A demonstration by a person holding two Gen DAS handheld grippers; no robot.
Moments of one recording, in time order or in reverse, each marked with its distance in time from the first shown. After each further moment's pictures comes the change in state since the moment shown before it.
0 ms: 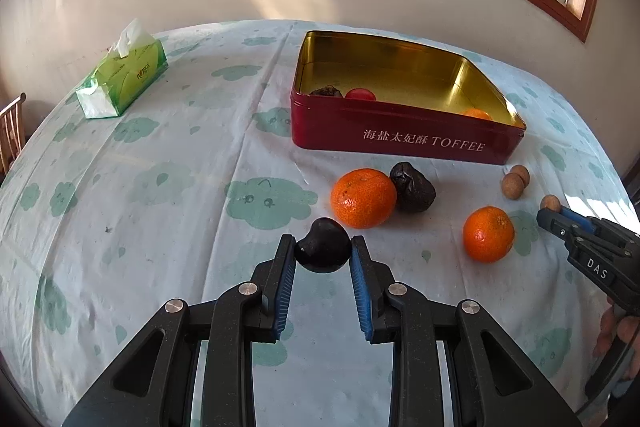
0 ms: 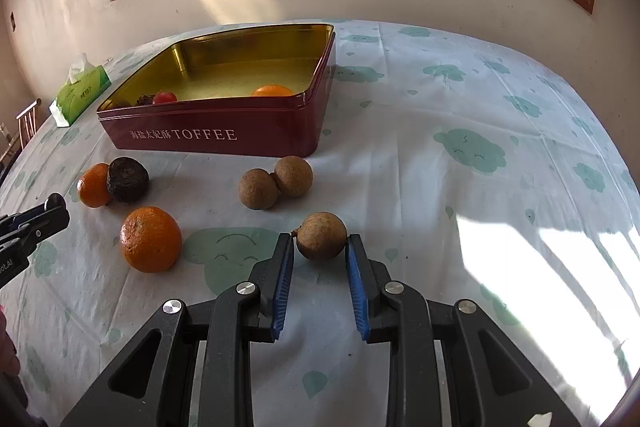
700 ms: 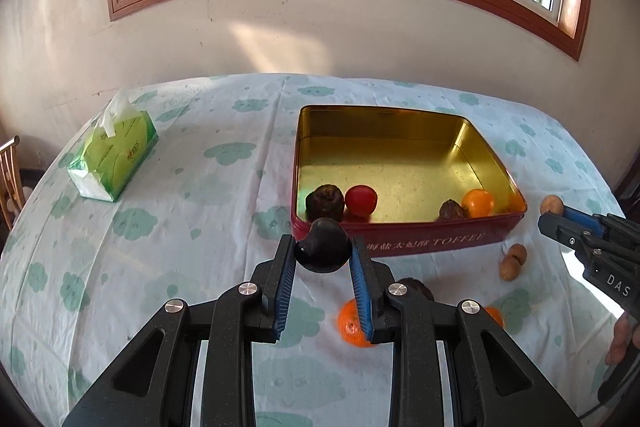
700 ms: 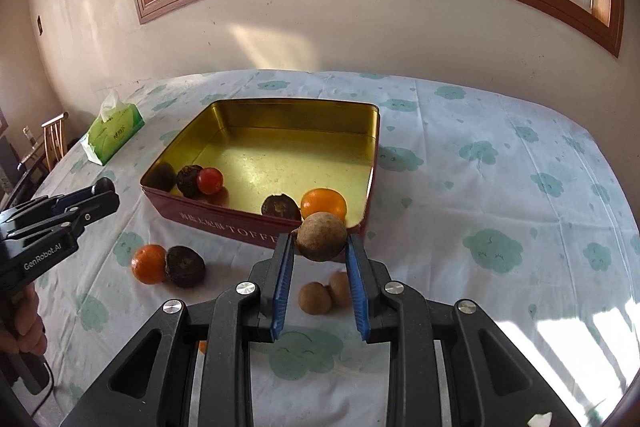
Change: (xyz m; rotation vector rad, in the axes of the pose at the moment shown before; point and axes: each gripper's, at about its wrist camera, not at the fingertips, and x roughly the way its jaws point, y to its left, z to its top) left arm 0.002 0.004 0.079 0.052 -0.095 -0.015; right arm -0.022 0.025 0.070 -0.052 -0.091 0.096
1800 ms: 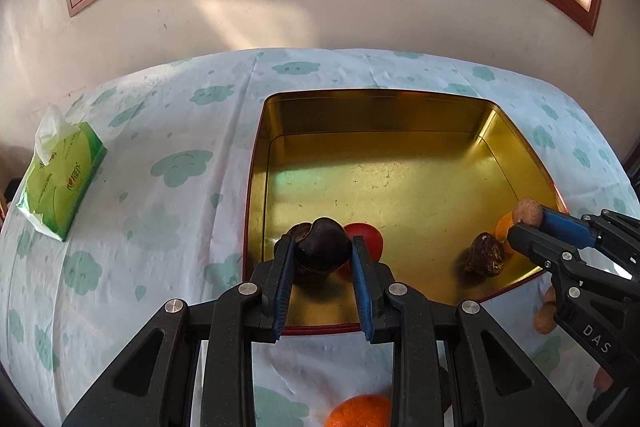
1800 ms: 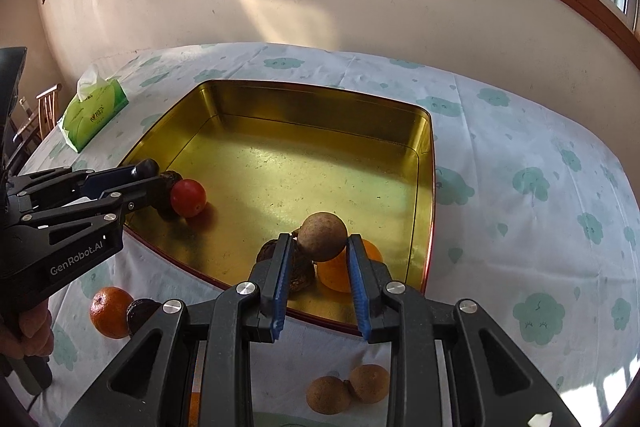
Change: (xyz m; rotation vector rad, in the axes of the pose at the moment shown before) left arm 0.091 -0.016 0.036 0.055 0.120 -0.009; right arm 0.081 0.017 0.031 -0.077 0.091 -0.003
